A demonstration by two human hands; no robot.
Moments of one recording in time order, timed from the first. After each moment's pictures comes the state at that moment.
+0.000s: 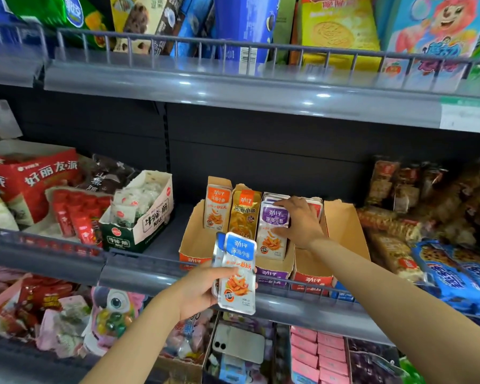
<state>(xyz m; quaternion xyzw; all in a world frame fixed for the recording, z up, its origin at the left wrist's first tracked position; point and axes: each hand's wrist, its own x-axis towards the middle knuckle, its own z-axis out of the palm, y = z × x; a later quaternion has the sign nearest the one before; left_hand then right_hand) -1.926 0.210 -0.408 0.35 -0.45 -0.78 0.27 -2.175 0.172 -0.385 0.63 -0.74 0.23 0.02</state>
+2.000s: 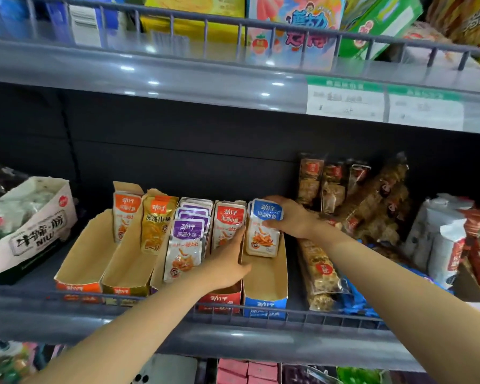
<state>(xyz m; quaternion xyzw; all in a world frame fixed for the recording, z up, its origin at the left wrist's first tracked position) -2.137 0.206 -0.387 0.37 -0.85 -0.34 0.14 -2.331 0.206 -0.347 0.64 -0.70 0.27 -0.17</state>
